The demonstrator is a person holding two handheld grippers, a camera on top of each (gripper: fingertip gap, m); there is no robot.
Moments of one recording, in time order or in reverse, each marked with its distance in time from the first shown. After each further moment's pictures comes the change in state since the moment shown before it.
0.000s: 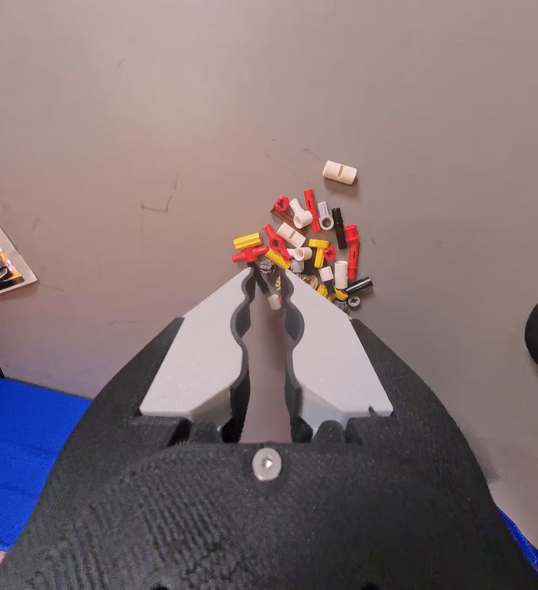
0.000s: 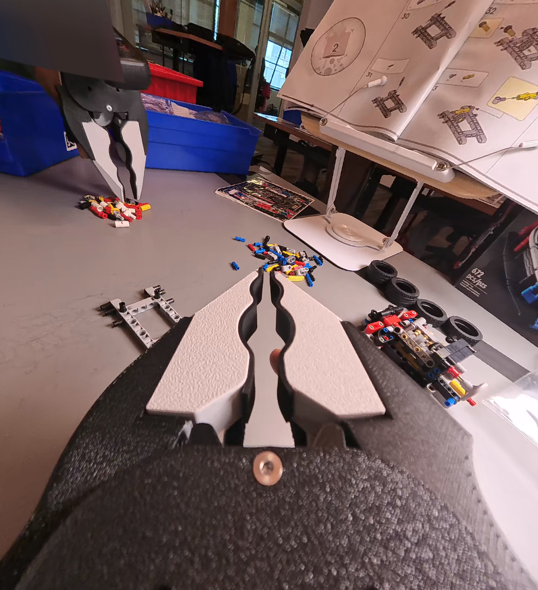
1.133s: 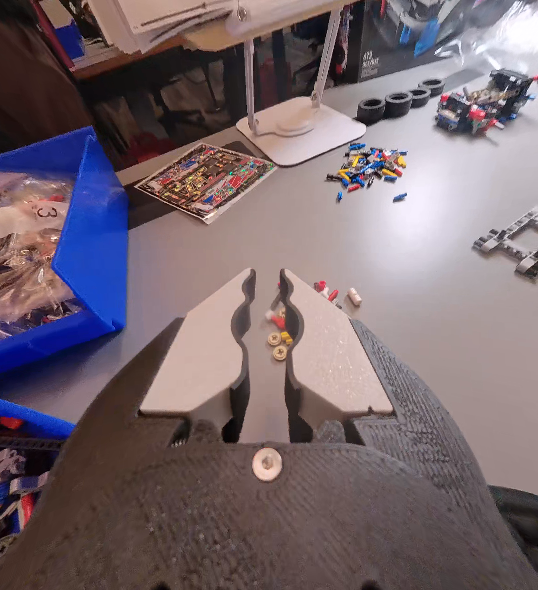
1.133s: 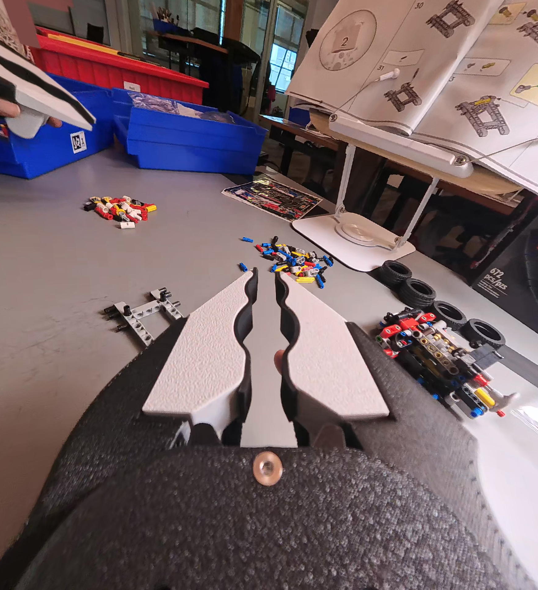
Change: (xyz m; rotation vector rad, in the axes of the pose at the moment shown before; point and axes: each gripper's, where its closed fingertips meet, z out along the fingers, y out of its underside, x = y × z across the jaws) left arm 0.015 0.008 -0.099 0.804 -0.680 -0.782; right arm -0.008 0.005 0.011 0.007 -0.017 0.015
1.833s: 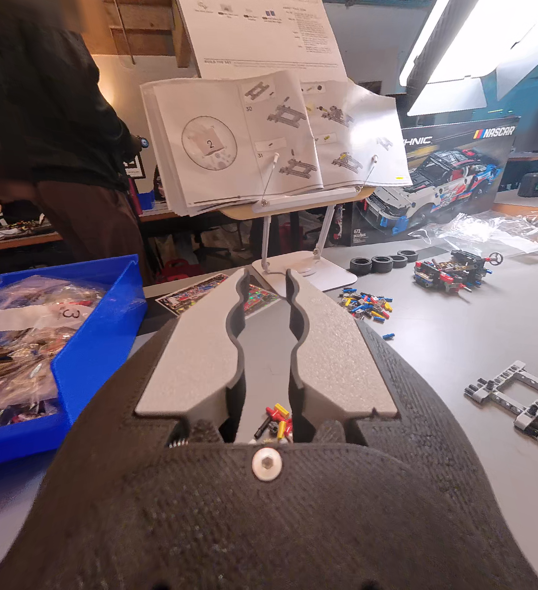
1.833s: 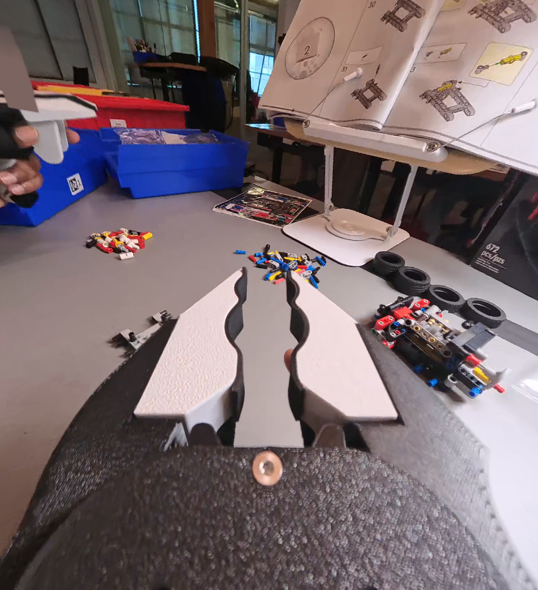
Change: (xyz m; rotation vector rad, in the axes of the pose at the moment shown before) left arm 0.002 -0.080 0.004 0.470 -0.080 -0.088; right arm 0.016 -0.013 -0.007 0.013 0.037 0.140
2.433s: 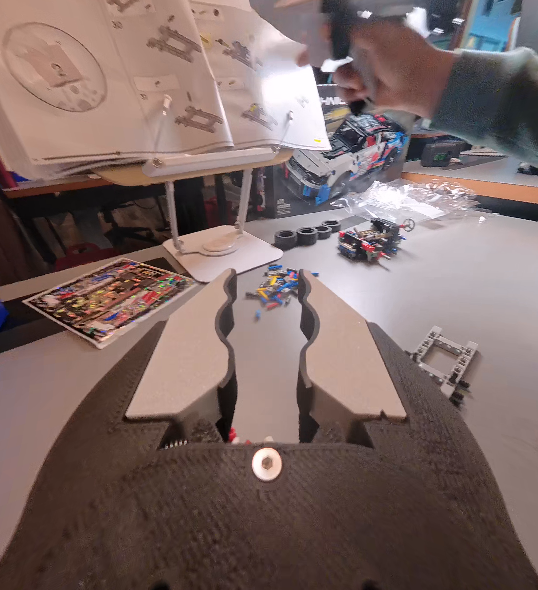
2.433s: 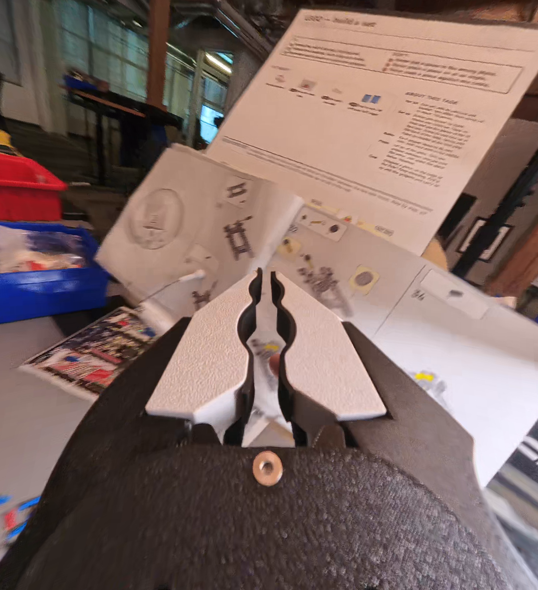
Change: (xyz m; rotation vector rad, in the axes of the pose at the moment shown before) left arm 0.075 0.038 0.038 -0.089 0.259 -0.055; right arm 0.173 -0.204 0.186 0.143 0.161 -0.213
